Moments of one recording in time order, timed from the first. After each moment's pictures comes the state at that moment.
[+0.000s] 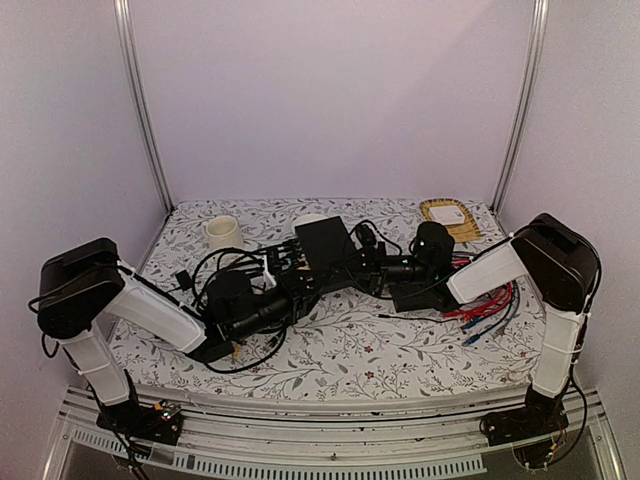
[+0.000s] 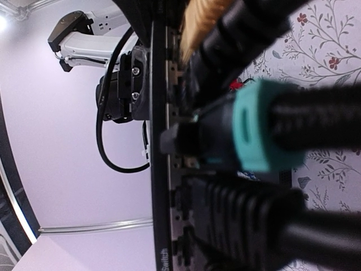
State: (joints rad) left arm -1.00 1.73 0.60 1.16 -0.07 -1.37; right arm 0.67 1.94 0.90 1.09 -0.92 1.42
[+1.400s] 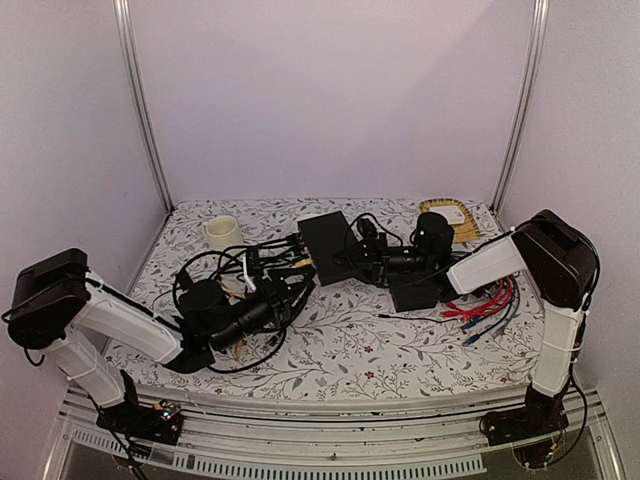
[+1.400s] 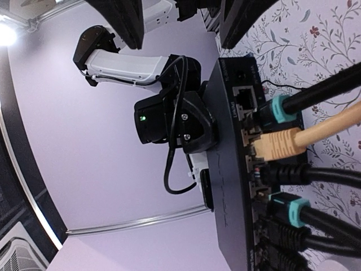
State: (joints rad) left arm -1.05 1.56 0.47 1.21 -0.15 -1.32; right arm 0.62 1.95 0.96 1.02 -0.95 1.45
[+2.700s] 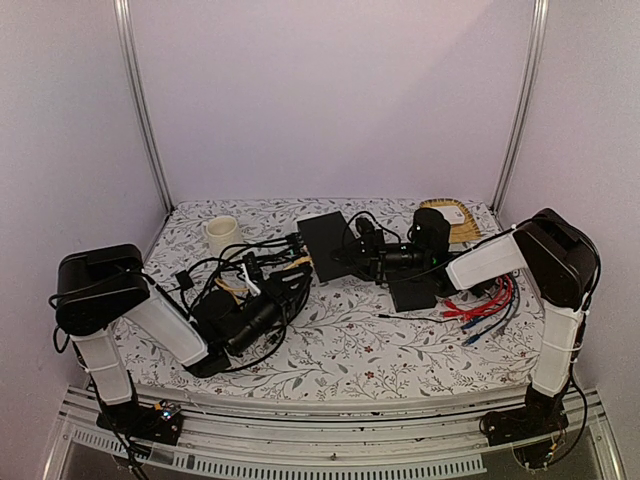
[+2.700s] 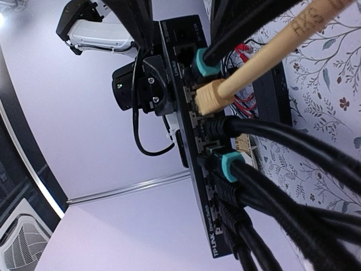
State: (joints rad) left arm -1.02 1.84 0.49 1.52 -0.29 -1.28; right arm 0.62 1.95 1.01 0.93 -0.94 1.46
